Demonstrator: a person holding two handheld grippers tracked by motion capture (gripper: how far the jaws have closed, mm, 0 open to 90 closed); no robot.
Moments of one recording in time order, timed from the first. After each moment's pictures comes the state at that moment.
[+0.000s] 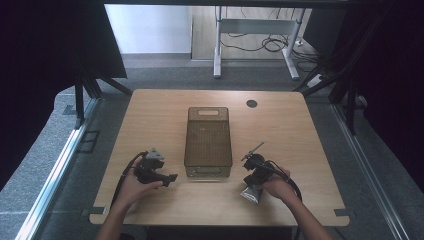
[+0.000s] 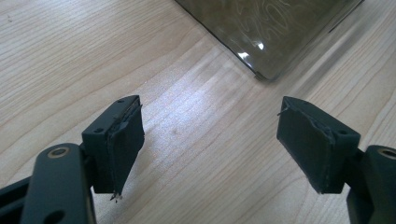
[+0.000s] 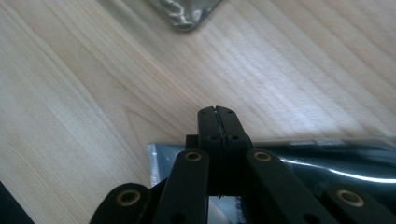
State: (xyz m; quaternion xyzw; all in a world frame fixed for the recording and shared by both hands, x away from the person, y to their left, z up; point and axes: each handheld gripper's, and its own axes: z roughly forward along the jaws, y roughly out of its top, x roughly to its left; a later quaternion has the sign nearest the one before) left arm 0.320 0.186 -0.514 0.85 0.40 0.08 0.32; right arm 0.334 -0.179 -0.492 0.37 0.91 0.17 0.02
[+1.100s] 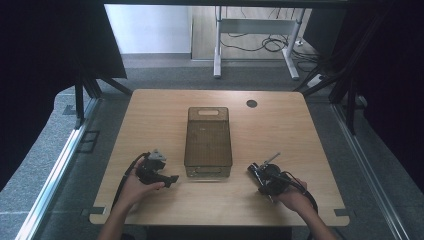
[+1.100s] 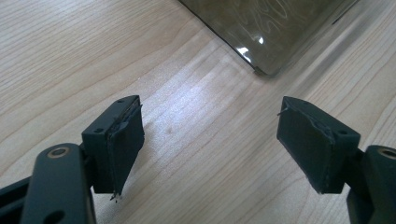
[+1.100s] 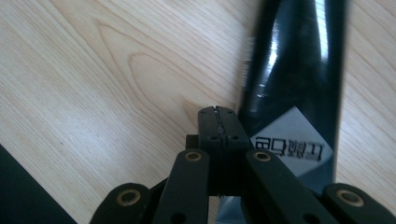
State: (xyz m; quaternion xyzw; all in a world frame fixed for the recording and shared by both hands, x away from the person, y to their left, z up) left arm 0.320 0.181 -0.518 0.86 0.39 0.08 0.31; right arm 0.305 -0.223 -0.497 0.40 0.91 0.15 0.02
